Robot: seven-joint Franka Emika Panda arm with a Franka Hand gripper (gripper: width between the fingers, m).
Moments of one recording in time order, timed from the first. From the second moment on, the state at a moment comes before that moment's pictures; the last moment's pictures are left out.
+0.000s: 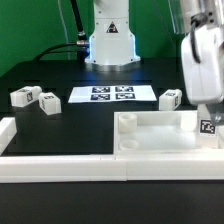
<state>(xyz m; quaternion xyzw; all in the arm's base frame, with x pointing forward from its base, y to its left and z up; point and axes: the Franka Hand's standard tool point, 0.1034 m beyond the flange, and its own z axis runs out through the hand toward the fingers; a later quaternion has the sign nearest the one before) 0.680 0.114 0.094 -0.53 0.84 0.06 0.11</state>
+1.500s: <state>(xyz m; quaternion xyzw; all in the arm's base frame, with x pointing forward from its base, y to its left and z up) 0.633 0.128 0.147 -0.71 0.69 0.04 0.13</state>
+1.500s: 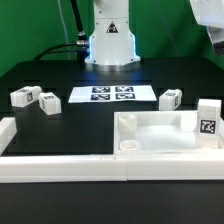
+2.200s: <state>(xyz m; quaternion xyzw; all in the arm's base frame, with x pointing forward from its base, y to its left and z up) 0.584 0.110 0.117 -0.87 0.48 0.02 0.11</state>
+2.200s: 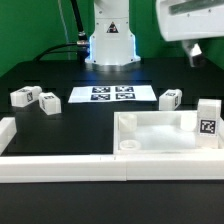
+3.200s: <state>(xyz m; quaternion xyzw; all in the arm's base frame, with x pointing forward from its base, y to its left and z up) 0.510 0.064 0.073 -0.92 0.34 0.19 0.10</state>
